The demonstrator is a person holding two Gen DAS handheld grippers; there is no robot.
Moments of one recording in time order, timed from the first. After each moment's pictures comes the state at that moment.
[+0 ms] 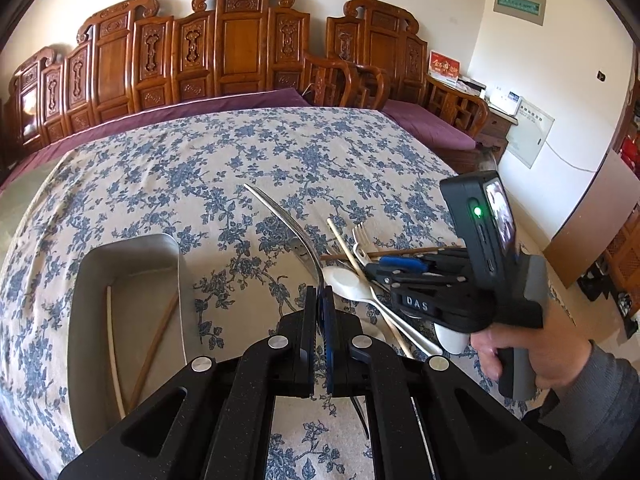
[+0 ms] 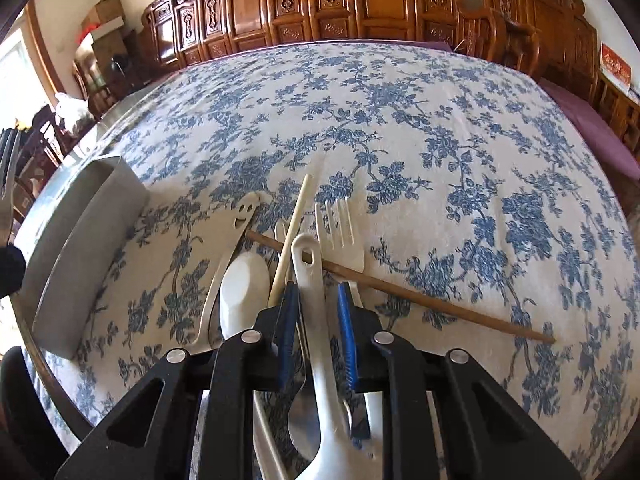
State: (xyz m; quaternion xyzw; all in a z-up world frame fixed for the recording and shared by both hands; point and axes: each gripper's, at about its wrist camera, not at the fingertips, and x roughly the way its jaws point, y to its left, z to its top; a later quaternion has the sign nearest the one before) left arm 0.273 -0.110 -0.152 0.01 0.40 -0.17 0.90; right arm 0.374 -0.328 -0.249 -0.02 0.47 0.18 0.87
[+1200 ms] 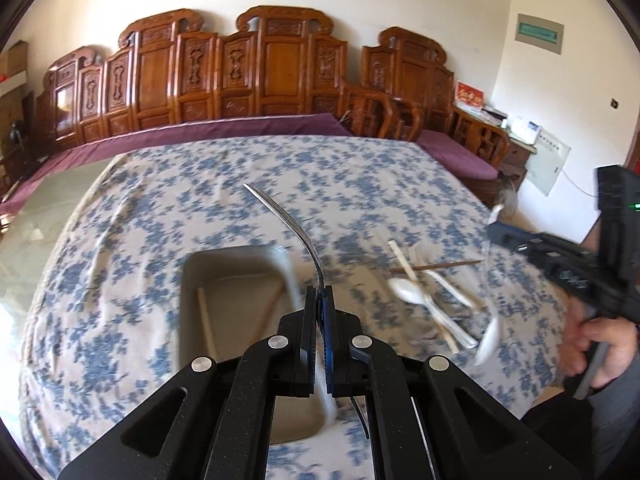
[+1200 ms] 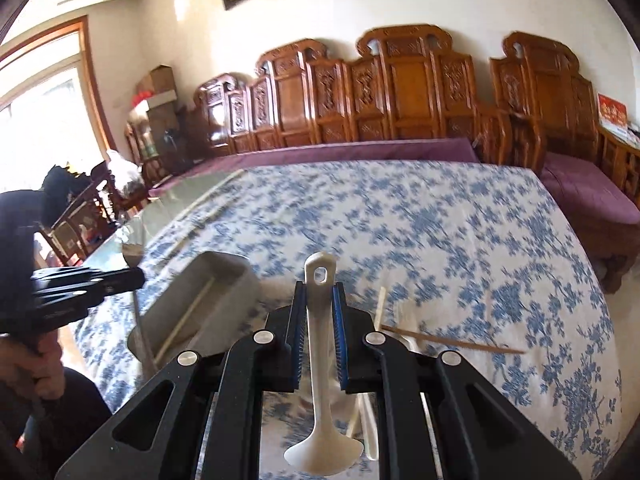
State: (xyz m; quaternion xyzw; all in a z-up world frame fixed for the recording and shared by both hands) left arm 0.248 -0.011 -0.114 -0.01 0.37 -0.13 0.92; right arm 0.278 -0.313 -0.122 0.02 0.30 0.24 0.92
